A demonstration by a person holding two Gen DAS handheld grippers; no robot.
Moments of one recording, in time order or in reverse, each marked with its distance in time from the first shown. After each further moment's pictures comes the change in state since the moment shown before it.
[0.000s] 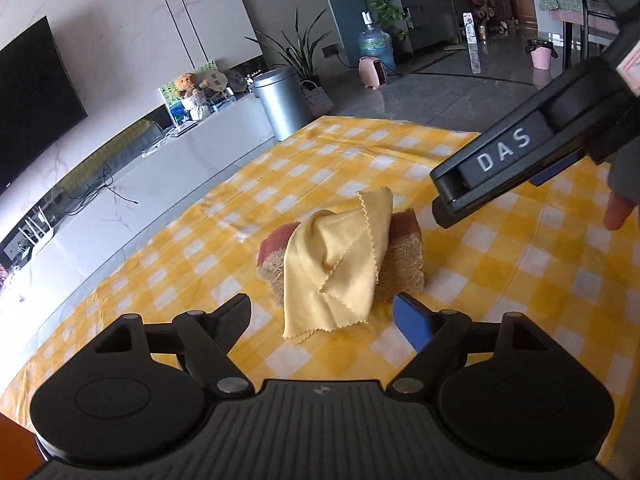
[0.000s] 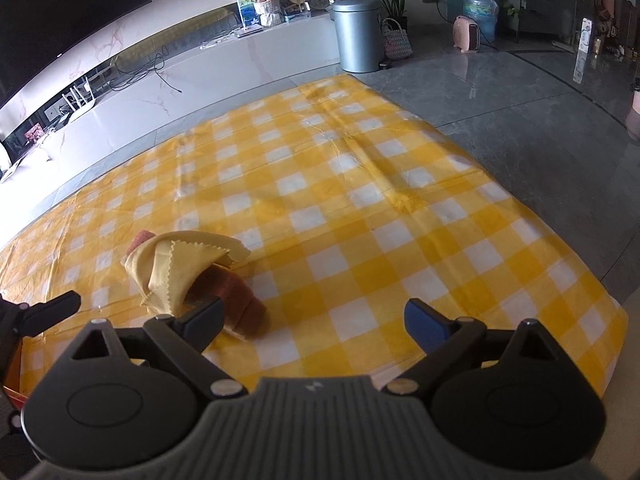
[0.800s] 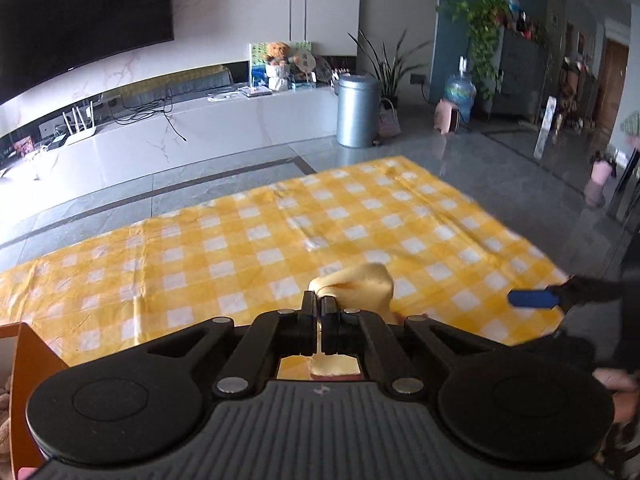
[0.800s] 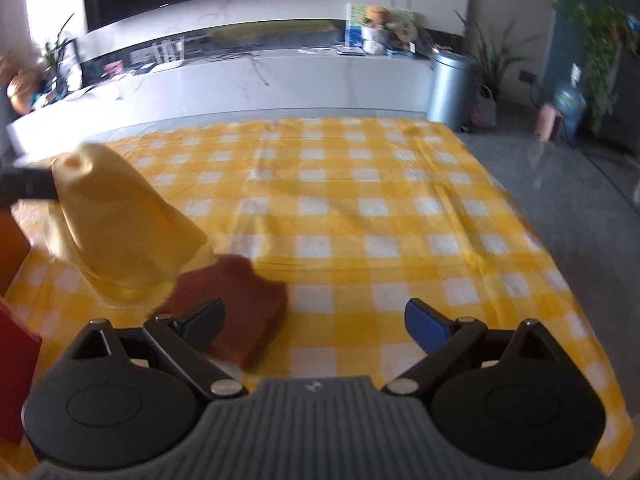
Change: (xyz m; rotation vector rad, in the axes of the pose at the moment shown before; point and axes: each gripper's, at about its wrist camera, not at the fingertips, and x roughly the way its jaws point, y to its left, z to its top) left arm -0.060 0.096 0.016 -0.456 -0.022 -0.004; right arm 0.014 0.046 -0.022 -0.400 -0.103 0.119
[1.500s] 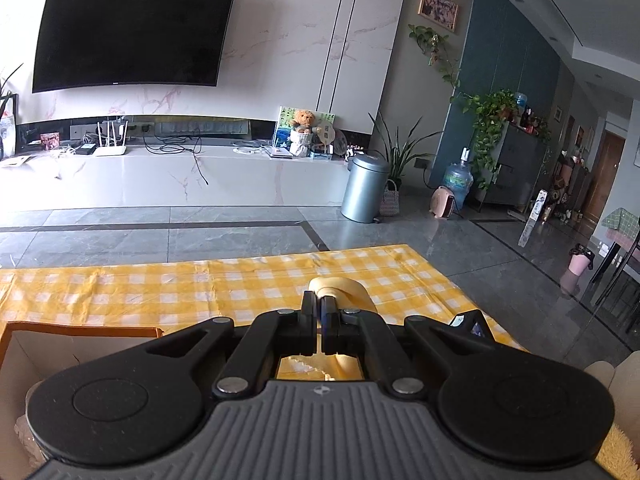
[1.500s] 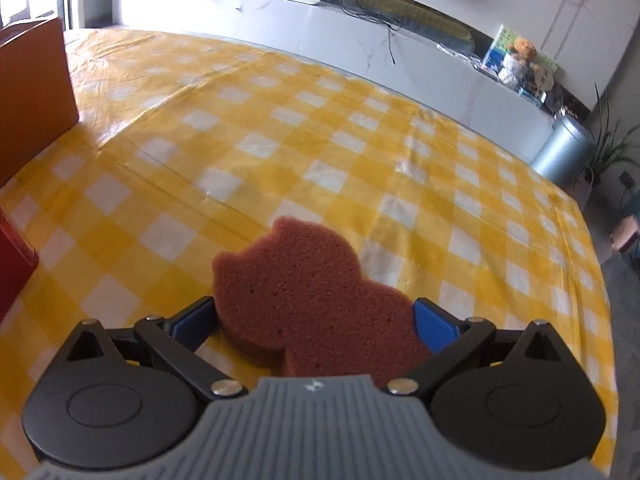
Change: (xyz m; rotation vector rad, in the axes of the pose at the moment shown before) left arm -0.127 0.088 0.006 -0.141 -0.182 -0.054; right arm 0.080 0.075 0.016 -0.382 0.103 0.123
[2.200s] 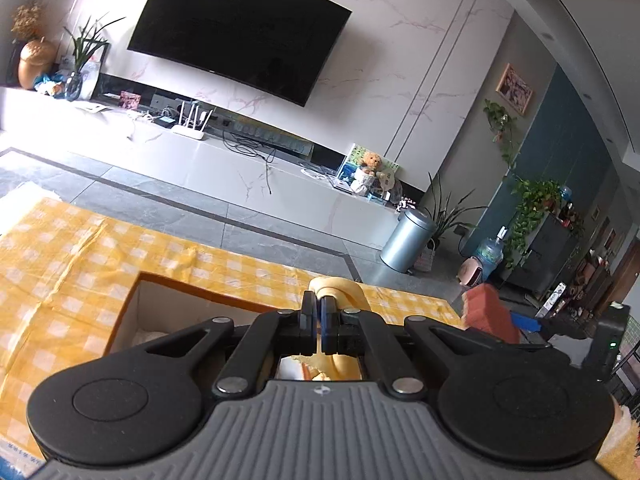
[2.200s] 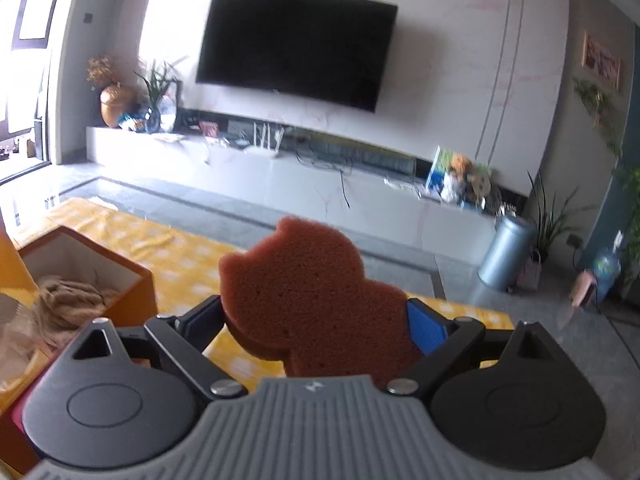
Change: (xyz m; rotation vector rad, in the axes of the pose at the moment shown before) left arm -0.114 0.139 -0.025 -0.307 -0.098 0.083; right arm -0.206 0.095 0.072 0.077 -0.454 -0.115
